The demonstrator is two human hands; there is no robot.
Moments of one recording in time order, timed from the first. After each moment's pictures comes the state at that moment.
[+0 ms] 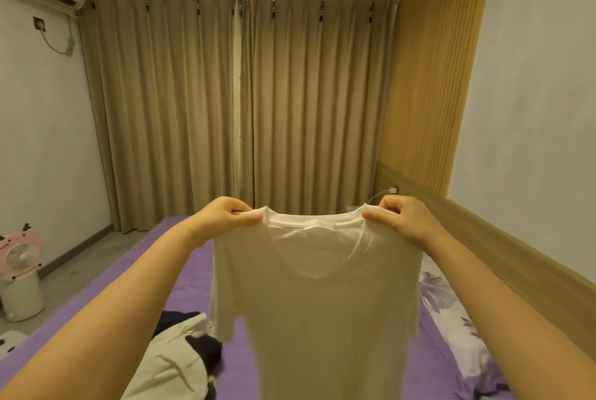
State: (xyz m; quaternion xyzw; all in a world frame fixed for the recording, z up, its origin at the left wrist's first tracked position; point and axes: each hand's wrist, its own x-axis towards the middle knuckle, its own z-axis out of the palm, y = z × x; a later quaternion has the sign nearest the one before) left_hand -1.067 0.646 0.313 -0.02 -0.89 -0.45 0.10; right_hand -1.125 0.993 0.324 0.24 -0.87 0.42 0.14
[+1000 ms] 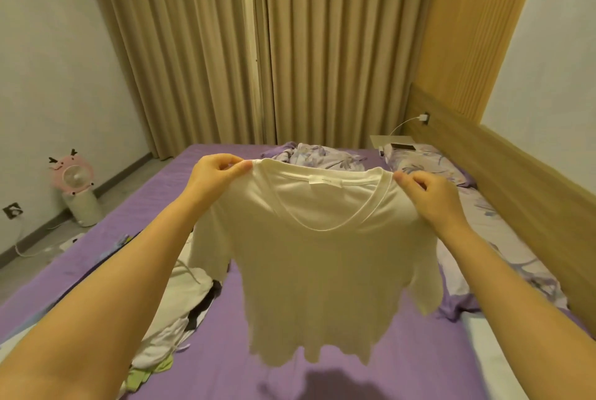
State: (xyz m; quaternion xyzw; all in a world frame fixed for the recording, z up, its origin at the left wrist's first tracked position) left_hand -1.067 0.756 0.235 0.13 -0.86 -0.43 0.25; right_hand -1.167 1.112 0.211 0.19 -0.85 0.45 0.18
